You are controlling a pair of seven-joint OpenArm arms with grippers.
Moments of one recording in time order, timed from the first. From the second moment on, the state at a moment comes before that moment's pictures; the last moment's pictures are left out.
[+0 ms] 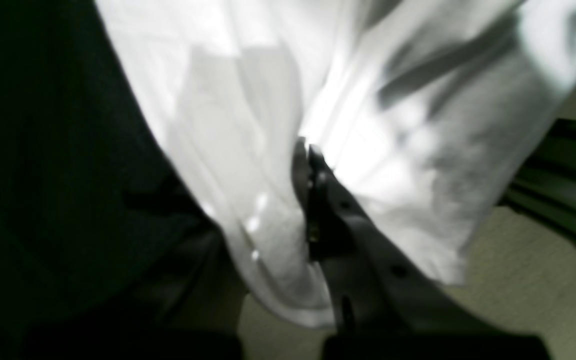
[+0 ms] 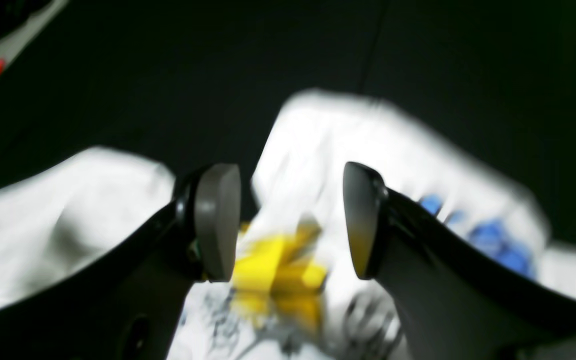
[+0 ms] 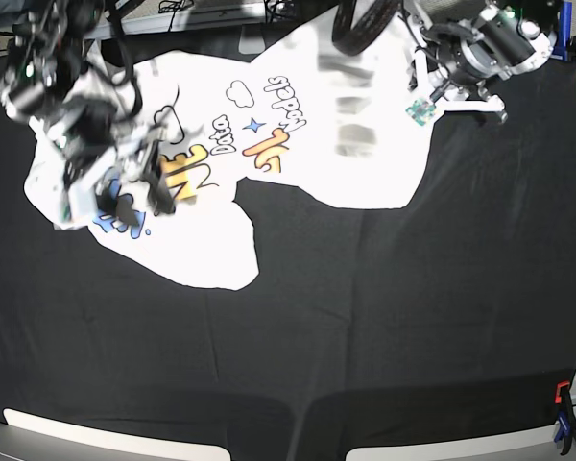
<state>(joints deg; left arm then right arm) 26.9 -28.9 18.5 126.3 -11.4 -11.5 61.9 -16.0 8.3 26.4 114.0 32.8 40.0 -43.0</state>
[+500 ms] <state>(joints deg) 26.9 -28.1 18.5 126.3 -11.4 -11.2 61.9 10.5 8.5 16.8 75.3 15.2 37.2 -37.4</state>
